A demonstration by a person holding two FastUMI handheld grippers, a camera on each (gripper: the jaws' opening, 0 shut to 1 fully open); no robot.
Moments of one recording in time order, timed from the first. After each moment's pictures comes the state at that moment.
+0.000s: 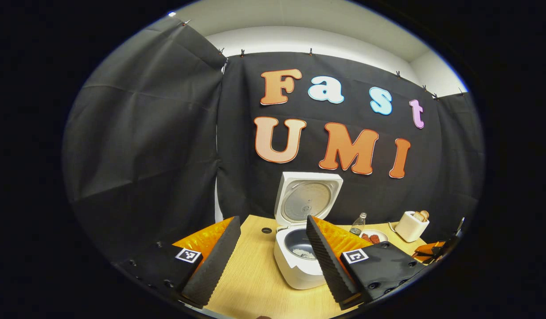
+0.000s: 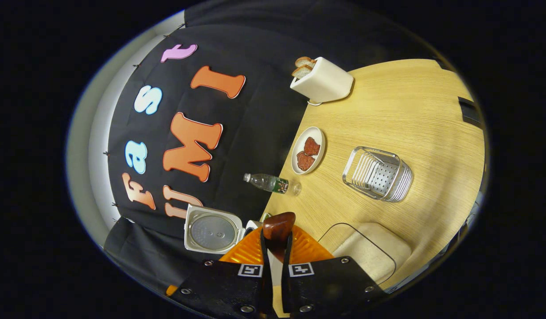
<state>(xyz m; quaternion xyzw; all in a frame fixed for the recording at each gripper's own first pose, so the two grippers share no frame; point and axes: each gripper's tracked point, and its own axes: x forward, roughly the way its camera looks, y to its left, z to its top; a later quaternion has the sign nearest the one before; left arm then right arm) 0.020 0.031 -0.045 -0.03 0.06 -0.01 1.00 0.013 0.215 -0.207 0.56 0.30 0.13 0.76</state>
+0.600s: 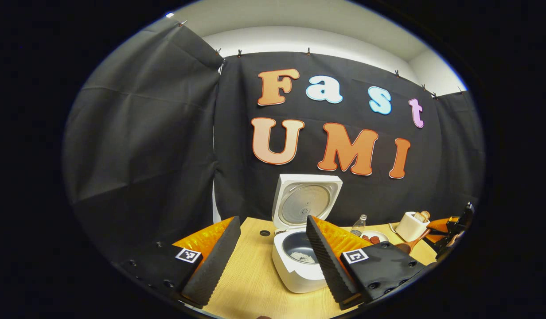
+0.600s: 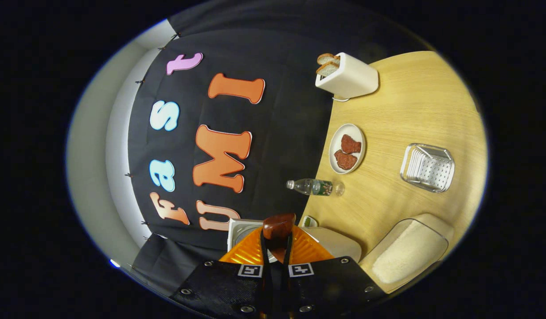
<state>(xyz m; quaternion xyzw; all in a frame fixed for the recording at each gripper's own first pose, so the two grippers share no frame) 0.036 0.022 -0.044 -0.02 0.05 -0.02 1.00 0.055 0.250 -0.113 0.62 0.26 0.18 0.72</state>
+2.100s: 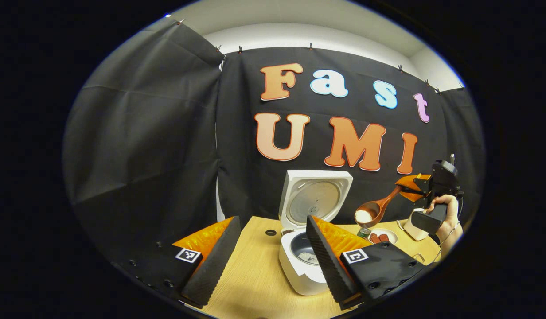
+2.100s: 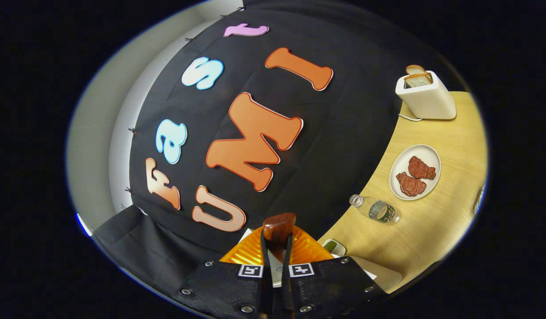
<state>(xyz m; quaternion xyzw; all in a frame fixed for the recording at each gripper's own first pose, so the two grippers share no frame) 0.063 0.037 -0.051 -0.01 0.06 0.00 1.00 0.167 0.401 -0.037 0.50 0.19 0.22 0.82</state>
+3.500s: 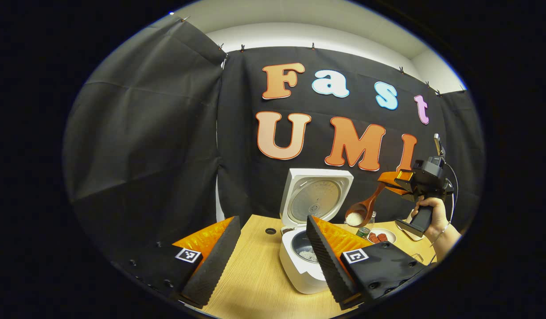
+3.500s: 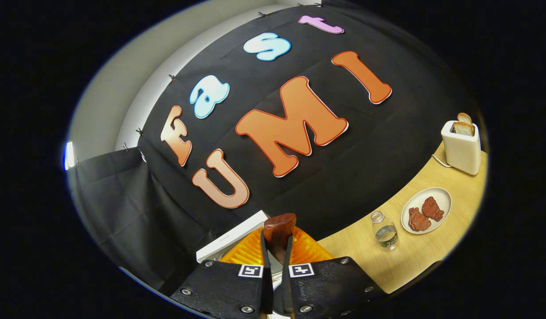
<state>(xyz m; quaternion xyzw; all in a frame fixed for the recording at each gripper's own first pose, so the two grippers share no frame) 0.060 0.044 -0.057 -0.02 0.07 -0.01 1.00 0.157 0.458 -0.015 0.33 0.13 0.29 0.89</state>
